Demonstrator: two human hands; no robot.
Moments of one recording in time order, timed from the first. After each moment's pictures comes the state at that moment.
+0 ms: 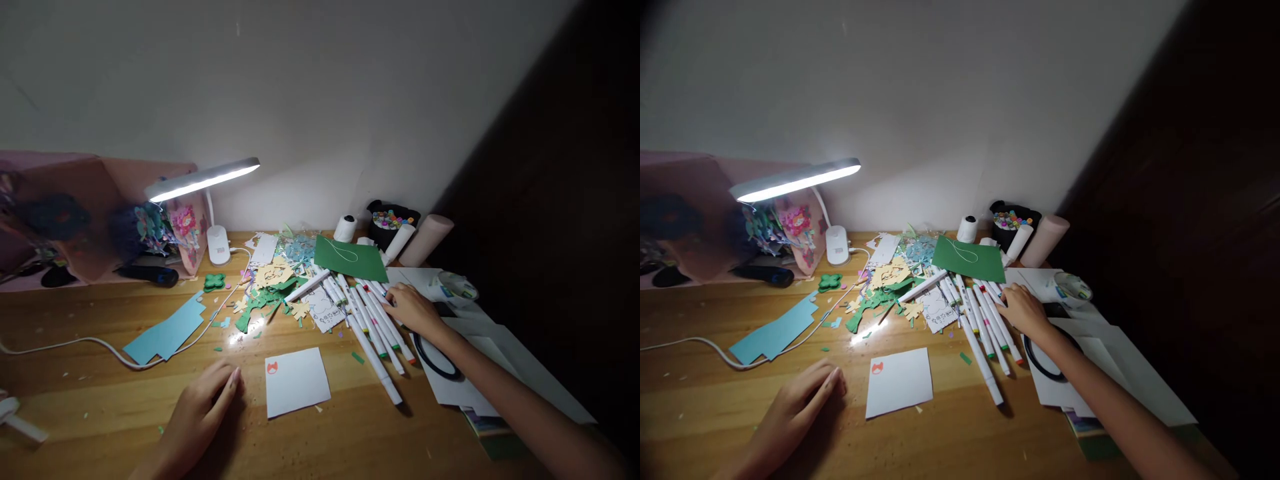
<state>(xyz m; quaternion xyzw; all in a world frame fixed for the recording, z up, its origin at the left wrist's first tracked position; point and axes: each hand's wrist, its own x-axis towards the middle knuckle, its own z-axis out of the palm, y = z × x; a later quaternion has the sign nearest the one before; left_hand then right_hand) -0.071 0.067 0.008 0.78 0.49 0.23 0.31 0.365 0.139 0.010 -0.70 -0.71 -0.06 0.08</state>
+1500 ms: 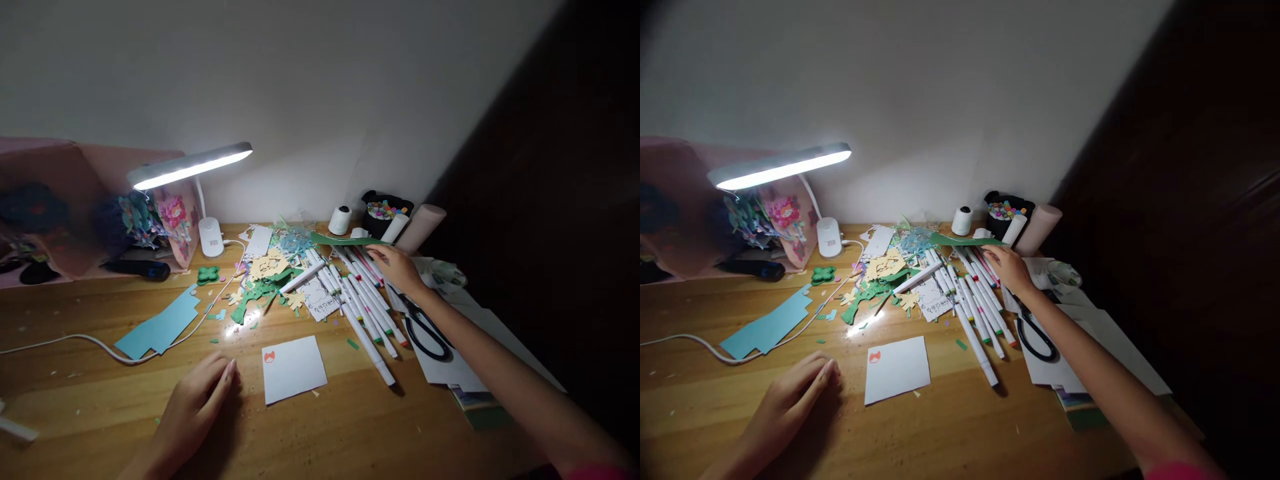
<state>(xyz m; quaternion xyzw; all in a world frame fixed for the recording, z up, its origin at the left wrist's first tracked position) -0.072 0.066 0.008 0.78 0.49 0.23 0.31 0.373 0.190 0.027 -0.62 -0.73 -0.06 0.29</state>
